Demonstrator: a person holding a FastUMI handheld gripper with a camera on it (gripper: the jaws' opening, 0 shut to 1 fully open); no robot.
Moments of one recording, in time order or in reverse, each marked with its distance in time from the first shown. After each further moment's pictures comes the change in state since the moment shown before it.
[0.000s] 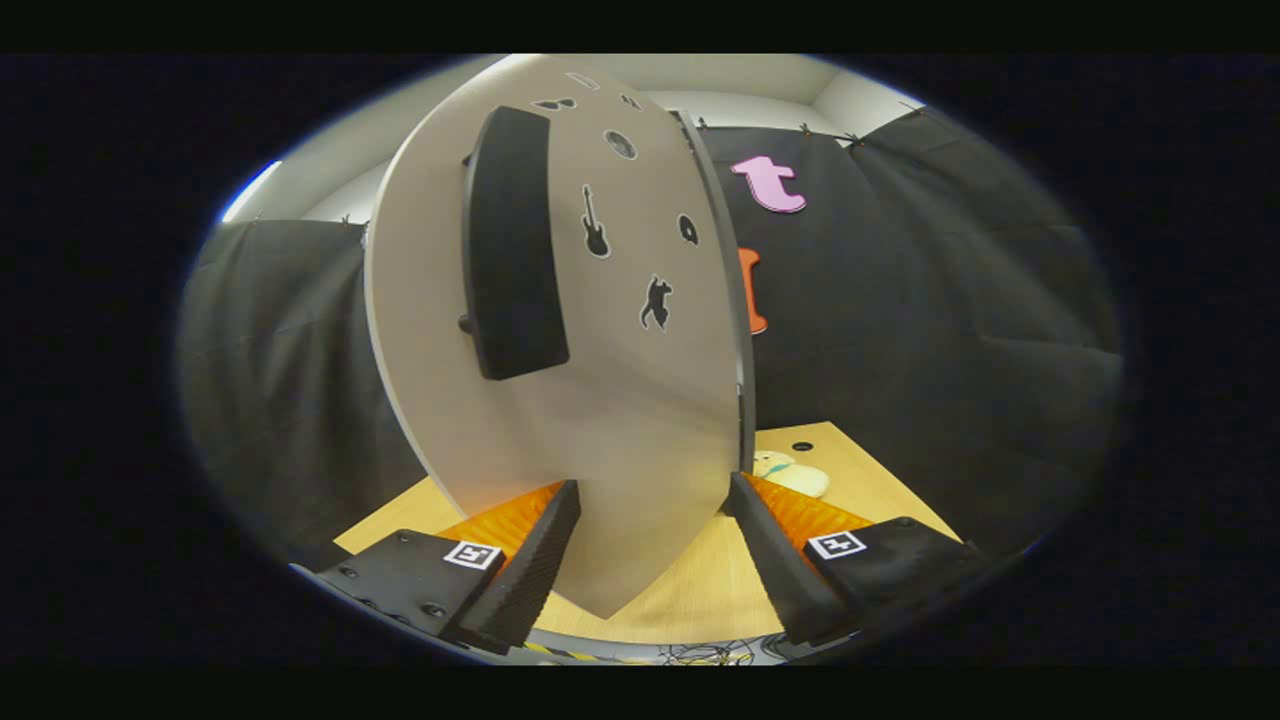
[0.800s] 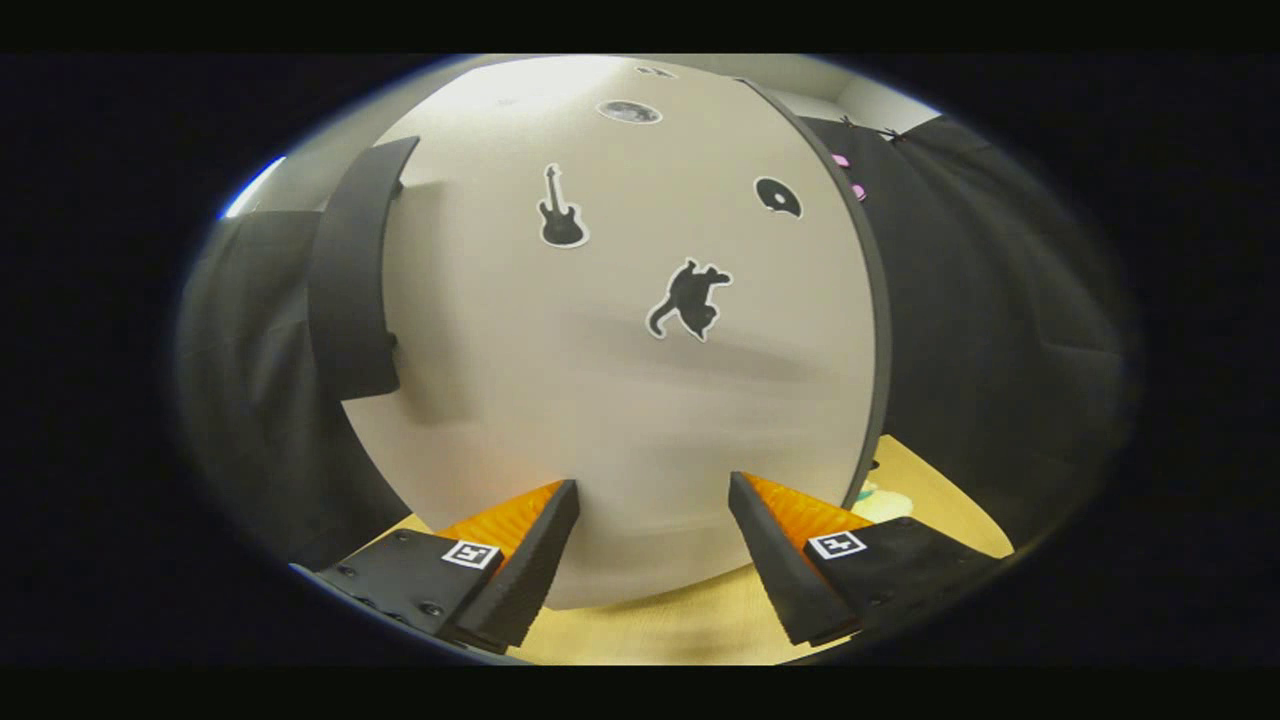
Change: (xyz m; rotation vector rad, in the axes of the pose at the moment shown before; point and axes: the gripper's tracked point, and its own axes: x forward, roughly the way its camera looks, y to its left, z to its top) arm 0.160 0.037 0.015 -0.009 0.001 0.038
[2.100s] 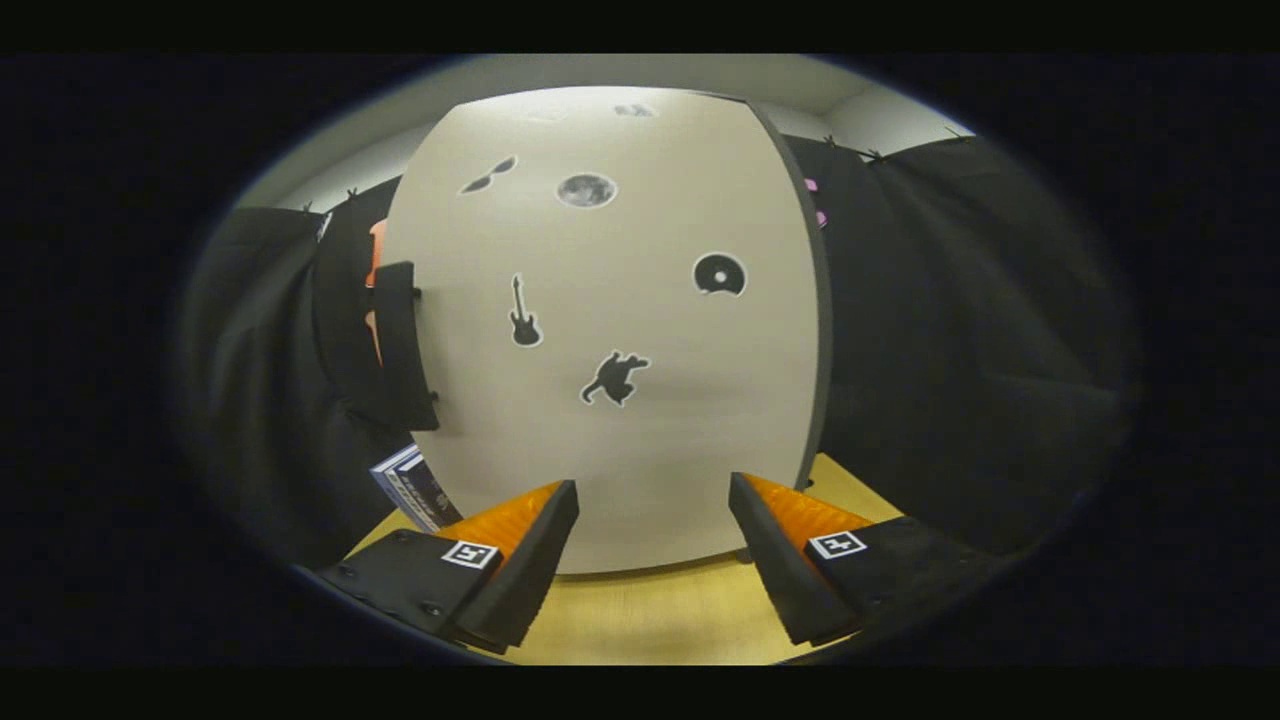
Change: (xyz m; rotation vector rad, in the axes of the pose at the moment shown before) arm -0.131 -0.033 0.072 -0.041 -0.054 -0.194
